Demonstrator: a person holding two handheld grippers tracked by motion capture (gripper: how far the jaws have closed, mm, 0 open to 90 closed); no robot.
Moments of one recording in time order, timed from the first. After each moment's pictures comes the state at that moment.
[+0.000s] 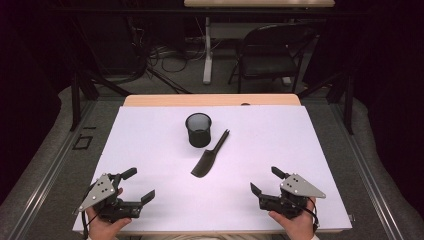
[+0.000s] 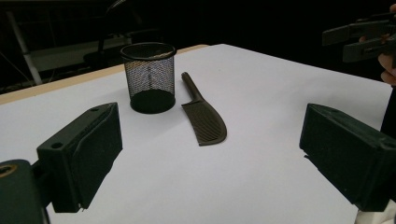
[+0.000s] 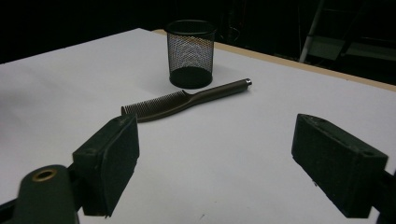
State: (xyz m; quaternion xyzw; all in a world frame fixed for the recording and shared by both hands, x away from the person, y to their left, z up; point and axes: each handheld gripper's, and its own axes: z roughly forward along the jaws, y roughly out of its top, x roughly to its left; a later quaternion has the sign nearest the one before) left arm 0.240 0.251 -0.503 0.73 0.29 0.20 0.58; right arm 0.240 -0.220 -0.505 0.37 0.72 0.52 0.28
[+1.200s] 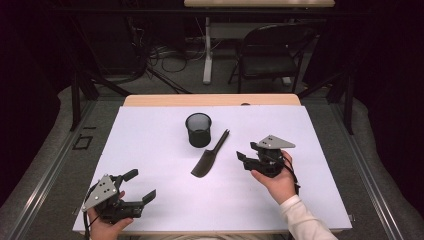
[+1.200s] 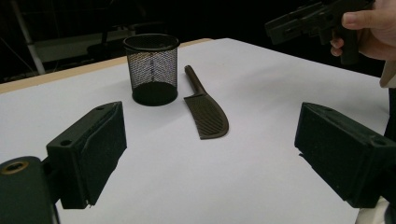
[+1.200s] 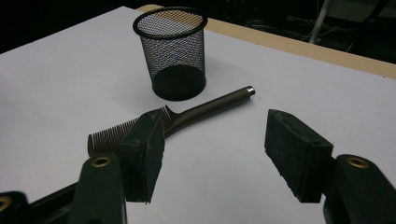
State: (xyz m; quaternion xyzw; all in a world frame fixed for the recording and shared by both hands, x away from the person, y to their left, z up) left arm 0.239 0.250 -0.506 0.74 0.31 0.20 0.57; right arm 0.340 -0.185 -0.486 0.41 0.75 0.47 0.22
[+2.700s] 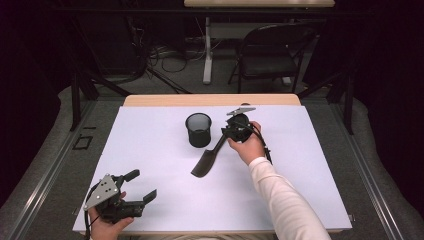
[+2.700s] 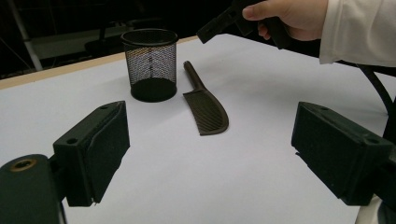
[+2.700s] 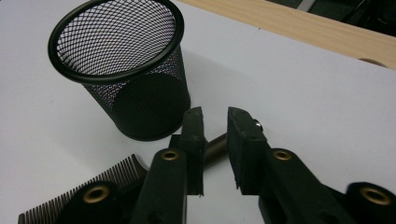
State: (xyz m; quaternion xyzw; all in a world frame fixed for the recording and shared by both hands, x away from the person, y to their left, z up) left arm 0.241 0.249 -0.508 0.74 0.31 0.19 0.57; right arm 0.448 -0.119 -0.489 0.46 0.78 0.38 0.19
